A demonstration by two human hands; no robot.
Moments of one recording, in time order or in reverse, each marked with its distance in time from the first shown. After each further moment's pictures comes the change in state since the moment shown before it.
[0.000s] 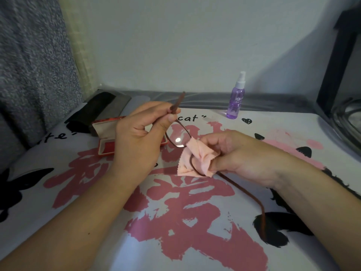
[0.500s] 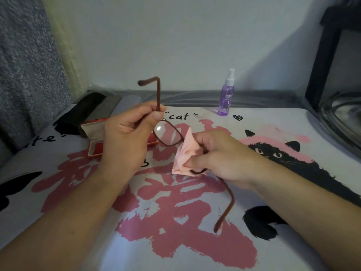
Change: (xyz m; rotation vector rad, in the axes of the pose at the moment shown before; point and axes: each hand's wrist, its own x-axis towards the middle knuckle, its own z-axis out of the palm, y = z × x) left_hand 0.000 0.002 0.002 -0.109 0.012 -0.222; right_hand 0.006 0.001 0.022 -0.044 0.201 0.002
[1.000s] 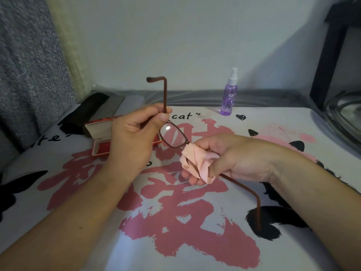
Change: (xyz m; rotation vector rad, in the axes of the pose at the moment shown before) left_hand -0.001 0.005 0.004 0.016 -0.015 -0.044; right_hand 0.001 0.007 -0.027 0.242 -0.407 0.084
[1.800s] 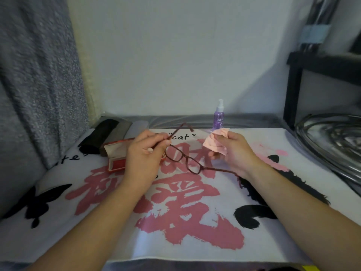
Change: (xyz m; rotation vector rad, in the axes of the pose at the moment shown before) left_hand -0.008 0.004 -0.008 0.187 0.042 0.076; right_hand 0.014 0.016 -0.028 0.387 0.751 -0.327
